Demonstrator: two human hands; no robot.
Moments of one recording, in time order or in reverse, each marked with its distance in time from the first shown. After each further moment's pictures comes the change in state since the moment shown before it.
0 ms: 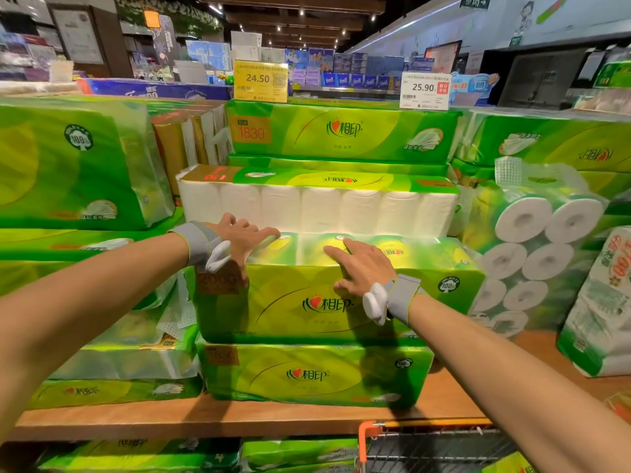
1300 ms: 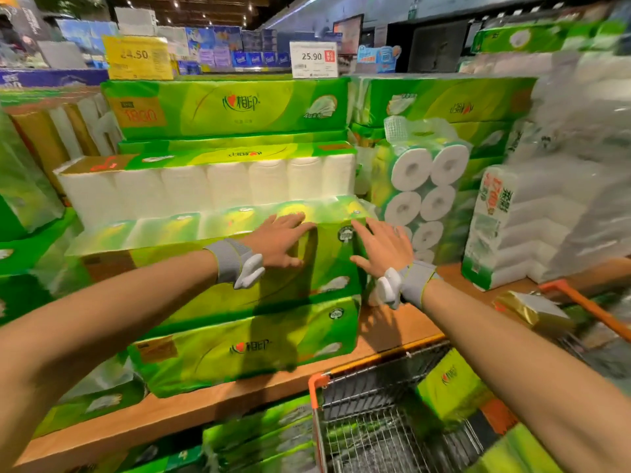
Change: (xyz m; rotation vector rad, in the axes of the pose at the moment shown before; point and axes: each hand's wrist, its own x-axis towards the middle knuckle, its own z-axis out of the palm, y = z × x) left_hand 0.028 0.208 -0.046 -0.120 0.172 0.450; right_hand -0.153 0.095 0.000 -0.073 0.059 0.458
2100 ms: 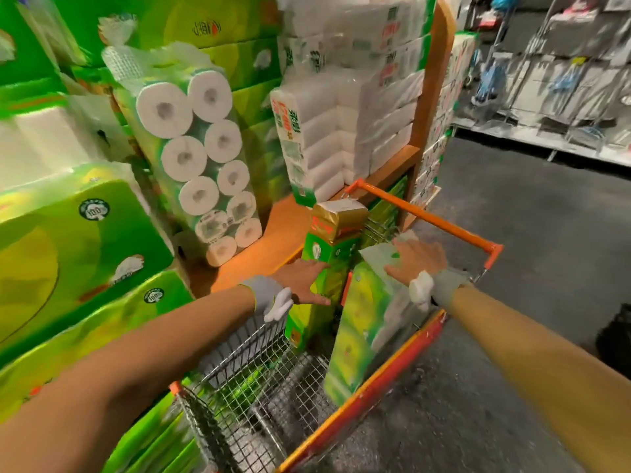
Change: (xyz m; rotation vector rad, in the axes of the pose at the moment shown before) left_hand 0.113 0.384 0.095 -0.237 -0.306 0.574; right_hand -0.328 0.276 0.052 0.083 -0.357 0.767
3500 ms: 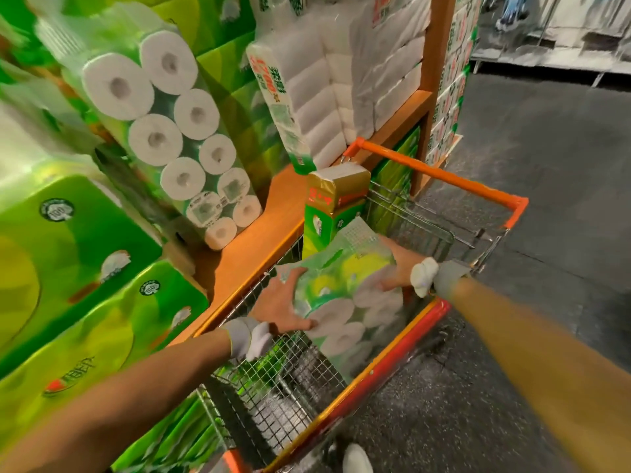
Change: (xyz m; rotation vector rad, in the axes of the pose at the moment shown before) left_hand -0.032 0.007 0.087 -0.289 0.118 -0.382; right_hand 0.015 0.011 0.063 0.614 -0.418 -0.161
